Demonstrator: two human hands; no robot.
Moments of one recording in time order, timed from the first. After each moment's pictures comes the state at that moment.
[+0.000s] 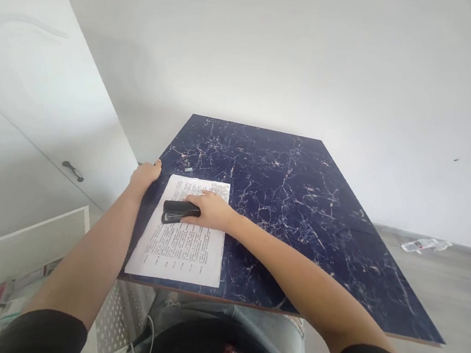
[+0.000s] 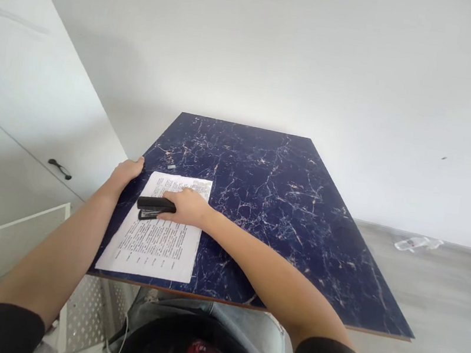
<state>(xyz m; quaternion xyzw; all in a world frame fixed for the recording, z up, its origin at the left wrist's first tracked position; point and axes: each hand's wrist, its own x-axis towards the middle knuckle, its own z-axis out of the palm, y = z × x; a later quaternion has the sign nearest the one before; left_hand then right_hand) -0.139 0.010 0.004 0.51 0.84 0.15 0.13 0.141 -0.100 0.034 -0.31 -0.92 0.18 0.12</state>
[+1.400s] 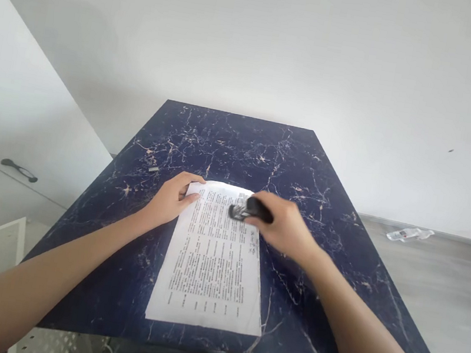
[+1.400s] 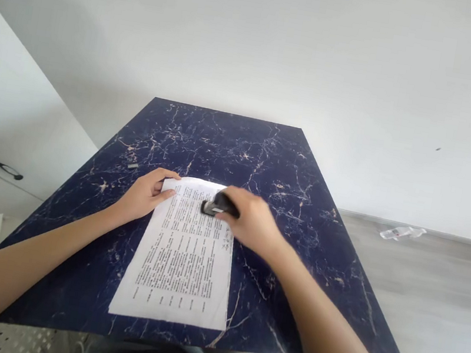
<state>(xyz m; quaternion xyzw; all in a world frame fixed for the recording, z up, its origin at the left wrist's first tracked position) 0.035 -0.059 0.013 0.77 0.44 0.35 0.31 0.347 -0.120 0.065 -0.48 -0.83 0.15 0.25</state>
